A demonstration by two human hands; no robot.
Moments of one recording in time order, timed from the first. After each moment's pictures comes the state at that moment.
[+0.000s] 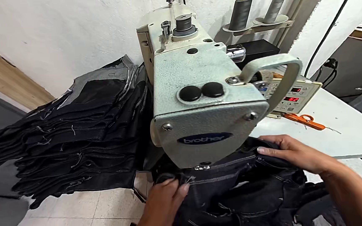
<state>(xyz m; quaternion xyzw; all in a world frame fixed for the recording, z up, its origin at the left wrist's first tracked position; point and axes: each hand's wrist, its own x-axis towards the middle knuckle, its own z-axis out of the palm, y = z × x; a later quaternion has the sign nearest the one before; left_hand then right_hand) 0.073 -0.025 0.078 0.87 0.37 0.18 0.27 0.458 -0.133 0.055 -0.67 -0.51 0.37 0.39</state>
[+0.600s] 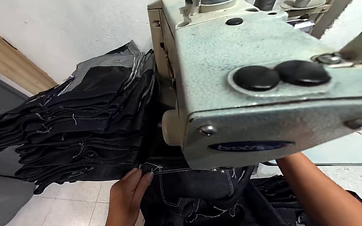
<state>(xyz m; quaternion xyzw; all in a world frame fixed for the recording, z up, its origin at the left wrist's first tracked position) 0.009 0.010 0.077 0.83 0.41 0.34 0.18 0.426 -0.019 0.041 -0.60 -0.59 0.29 0.45</state>
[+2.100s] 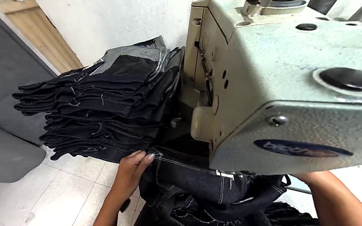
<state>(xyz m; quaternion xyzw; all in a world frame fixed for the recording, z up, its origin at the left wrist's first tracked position) -0.016 0.042 0.046 0.80 0.41 0.37 0.25 0.375 -0.079 0.100 -0.76 -0.54 0.20 0.31</state>
